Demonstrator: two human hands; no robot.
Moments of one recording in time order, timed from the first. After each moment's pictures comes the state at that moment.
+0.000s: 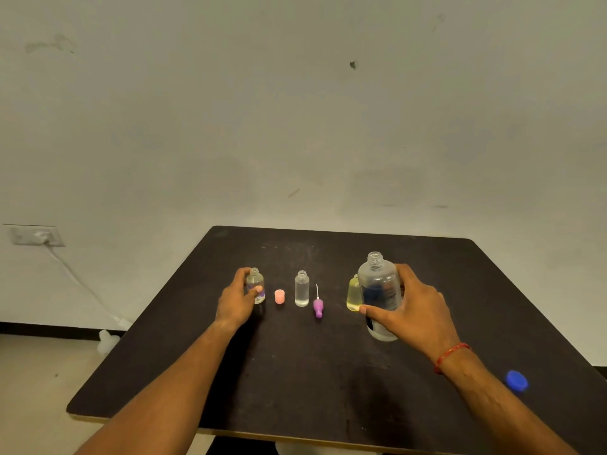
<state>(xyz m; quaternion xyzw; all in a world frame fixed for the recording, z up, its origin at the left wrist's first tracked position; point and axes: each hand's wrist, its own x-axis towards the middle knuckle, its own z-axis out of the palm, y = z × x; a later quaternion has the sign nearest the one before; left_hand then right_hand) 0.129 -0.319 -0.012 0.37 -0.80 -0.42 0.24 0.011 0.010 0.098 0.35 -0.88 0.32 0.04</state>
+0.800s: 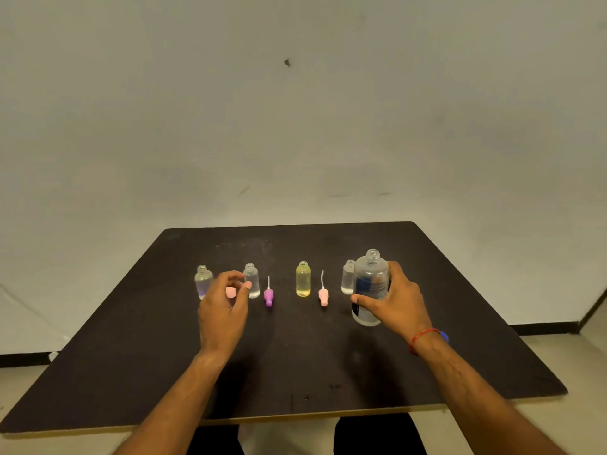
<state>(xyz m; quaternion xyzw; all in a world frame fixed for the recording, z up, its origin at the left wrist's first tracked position) 0.136 -0.180 0.018 0.25 -0.77 -0.37 0.45 -0.027 0.085 0.068 0.25 -0.87 0.43 0.01</state>
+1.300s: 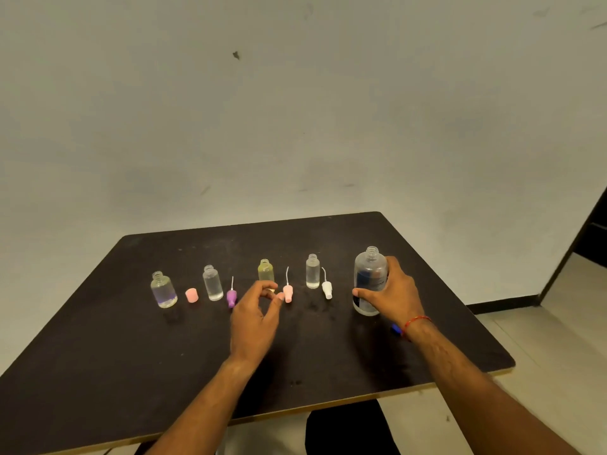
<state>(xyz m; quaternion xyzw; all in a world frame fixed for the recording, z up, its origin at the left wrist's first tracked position) 0.074 -0.082 0.004 0.17 -0.81 -0.42 0.37 -0.075 0.142 0.048 0.17 -0.88 0.45 0.02</state>
